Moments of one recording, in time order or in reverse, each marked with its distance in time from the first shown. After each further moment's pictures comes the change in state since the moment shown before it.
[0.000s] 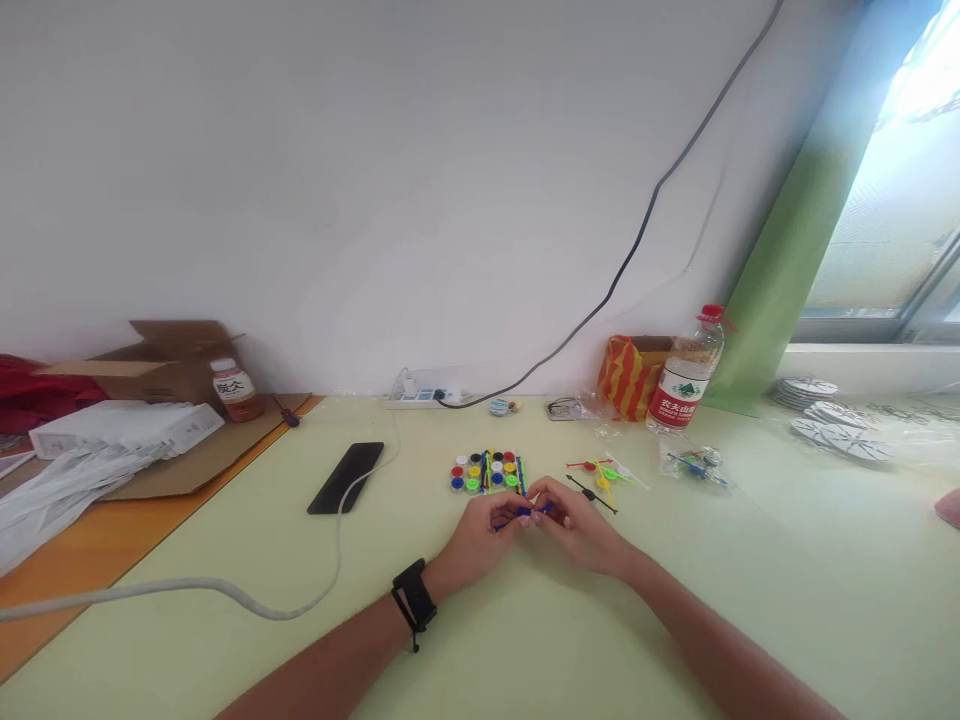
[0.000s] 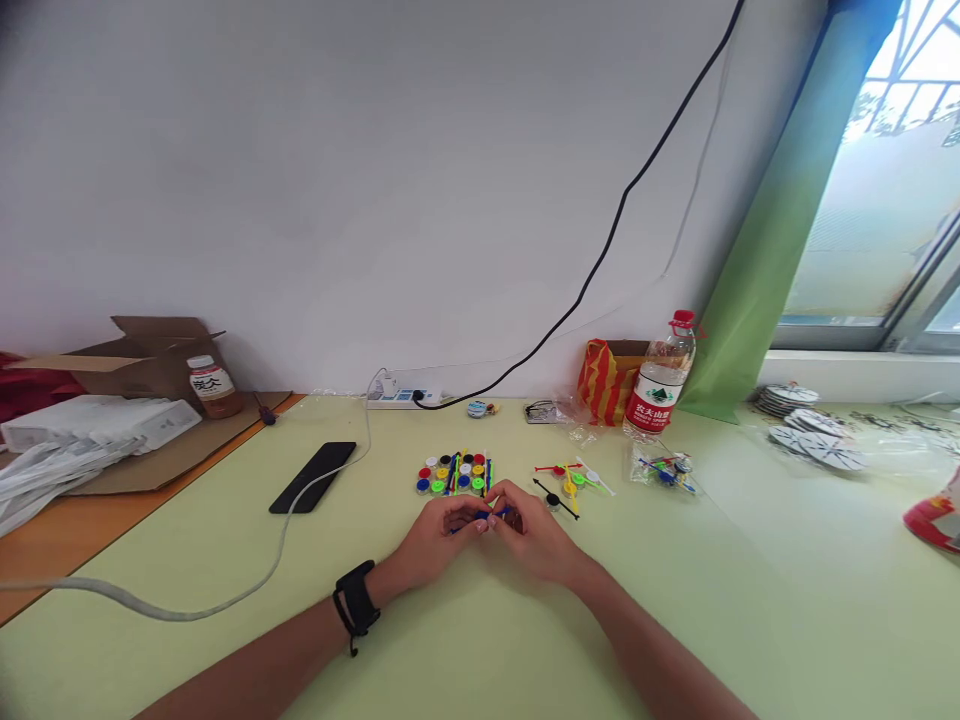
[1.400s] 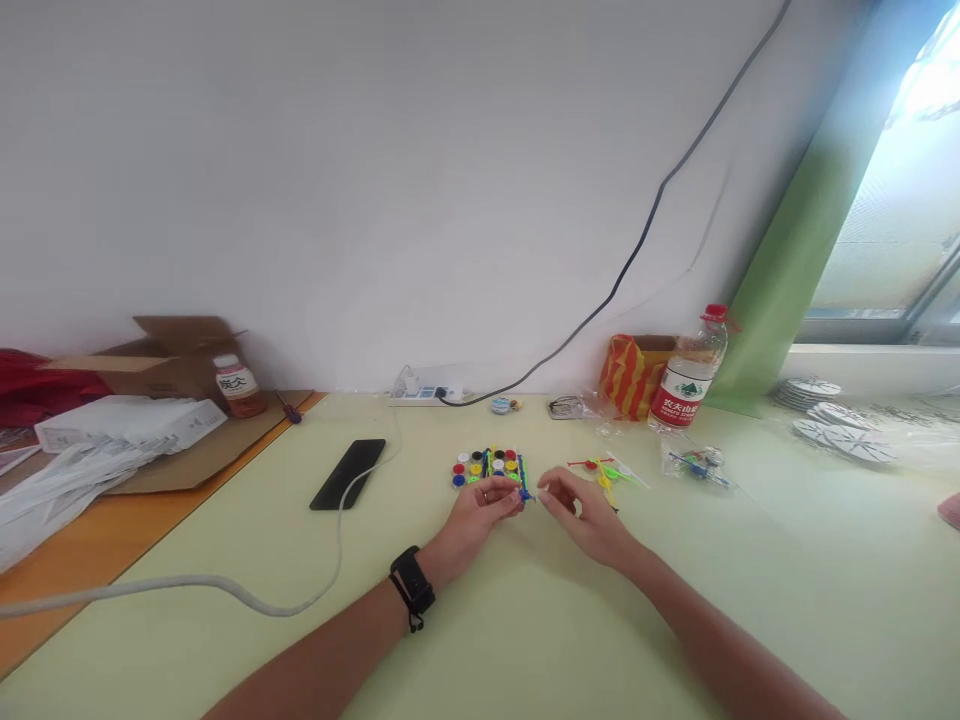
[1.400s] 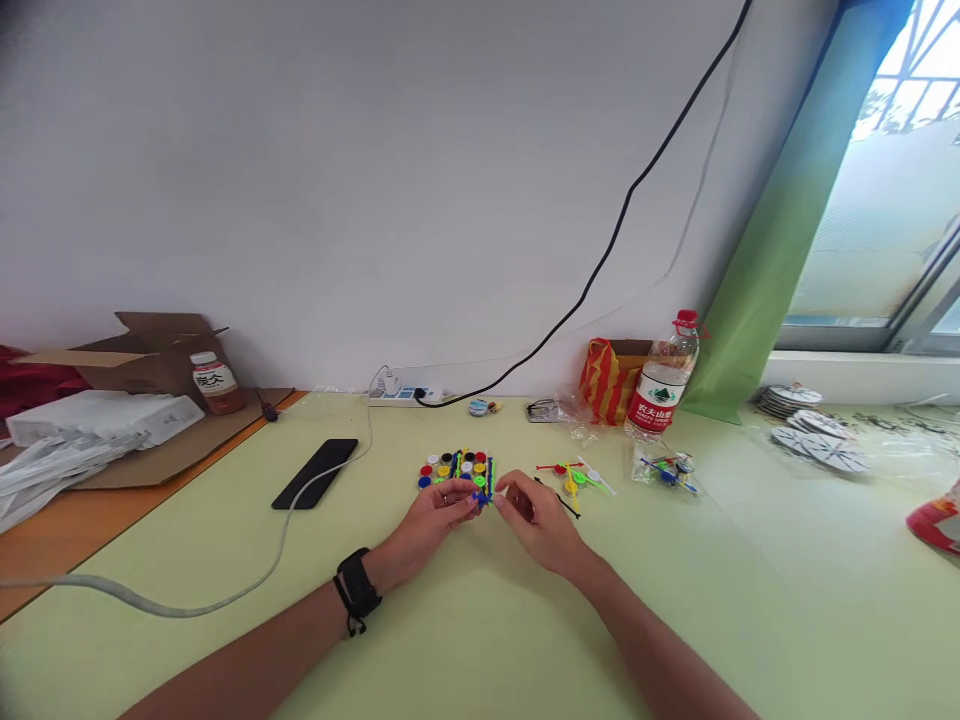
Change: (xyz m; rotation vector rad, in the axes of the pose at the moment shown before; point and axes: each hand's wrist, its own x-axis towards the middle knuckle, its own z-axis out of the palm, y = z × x) left_hand 0.009 -0.008 -0.008 -0.510 0.191 -0.249; right_hand 0.002 0.008 -0.007 -0.127 0.165 -0.069
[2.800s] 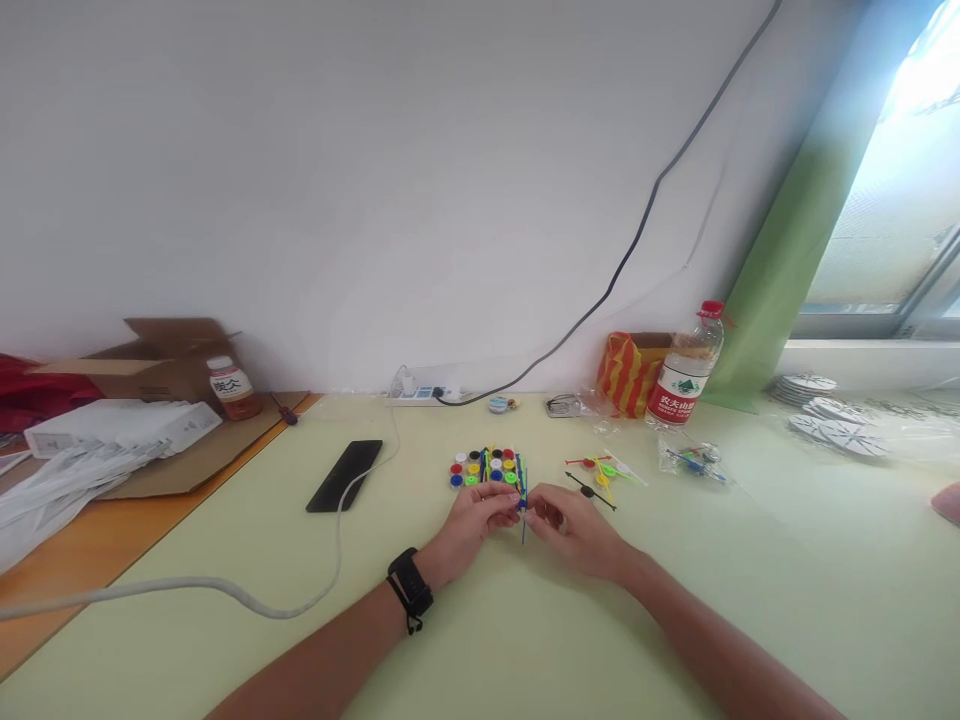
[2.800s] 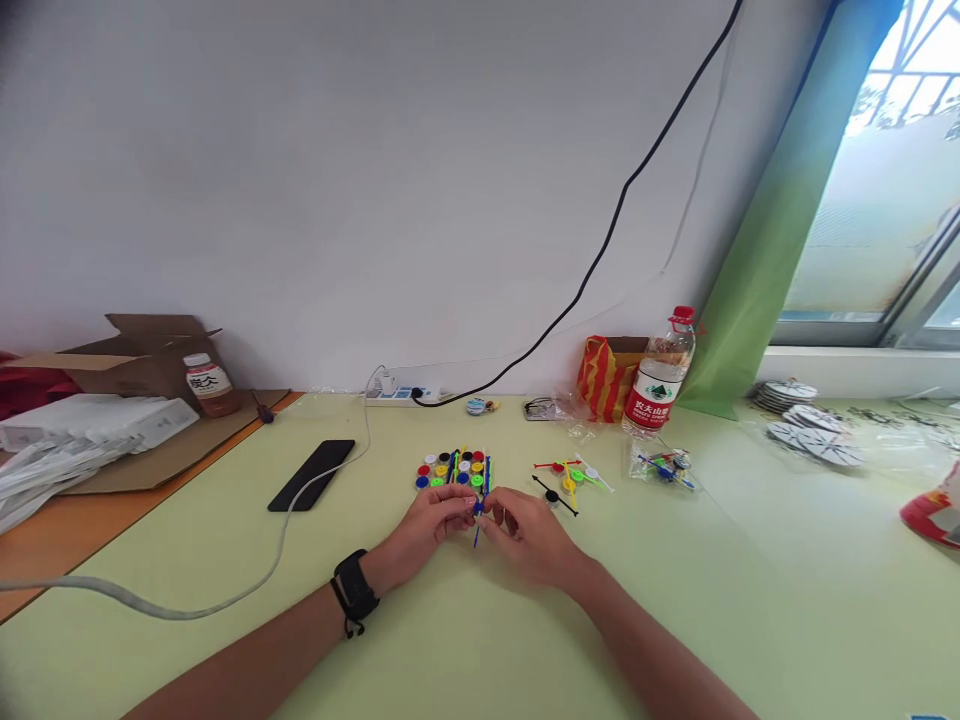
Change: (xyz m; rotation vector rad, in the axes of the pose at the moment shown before) left_hand -0.005 0.008 0.005 -0.073 0.019 -0.075; right_hand -0.006 -0.013 0.007 -0.165 -0.157 -0.016
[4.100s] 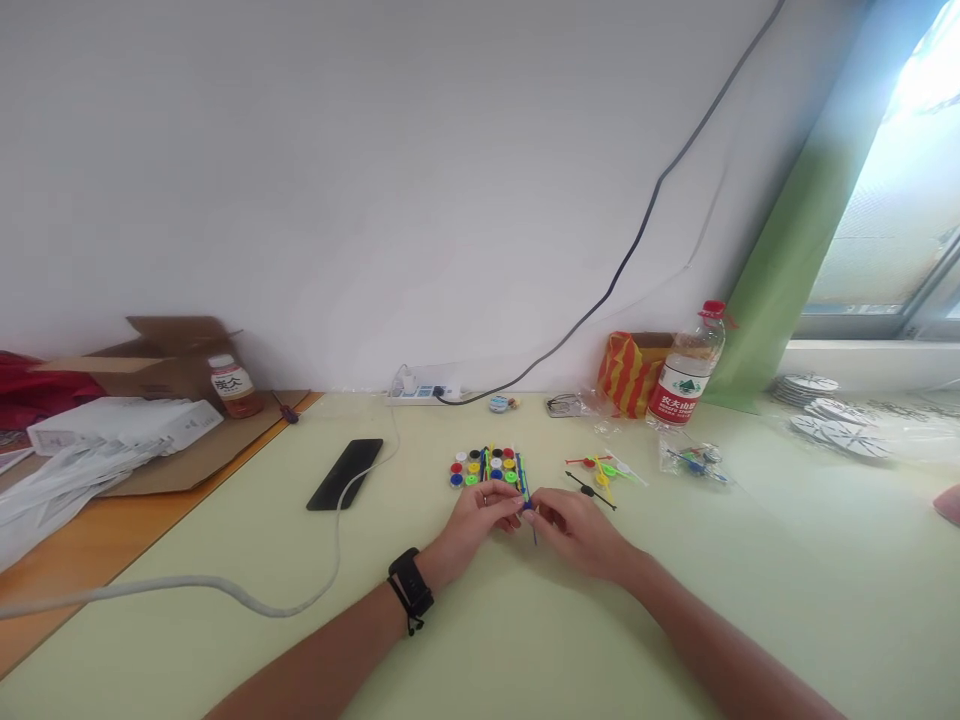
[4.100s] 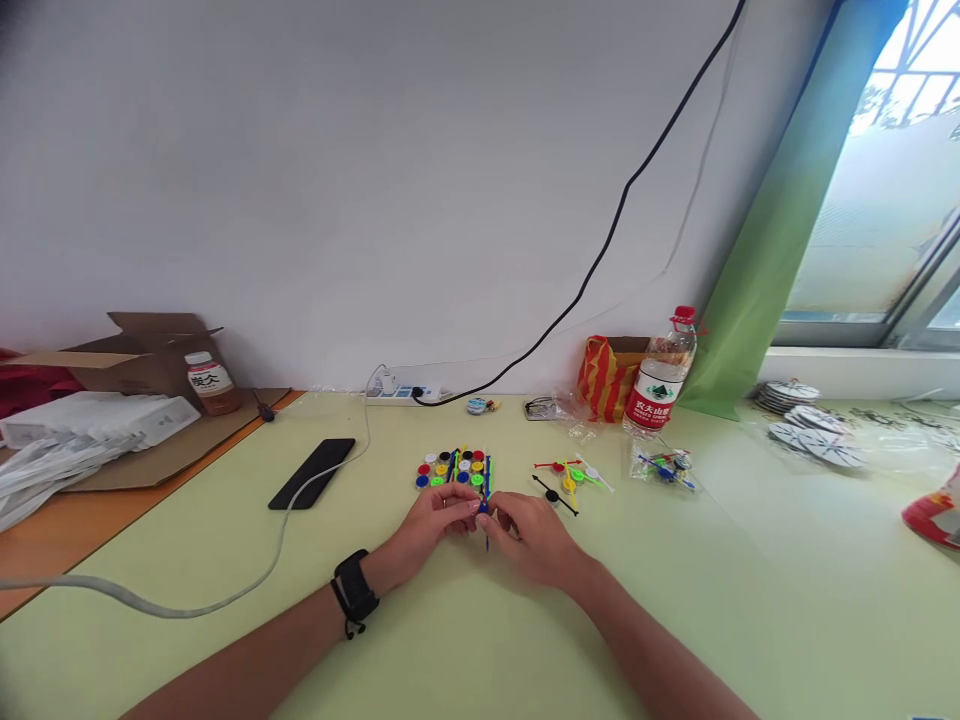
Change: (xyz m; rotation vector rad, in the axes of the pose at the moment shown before) left_hand -0.003 0.001 0.002 0.193 -0.062 0.059; right_hand -0.001 0.001 0.000 -0.139 0.001 -0.004
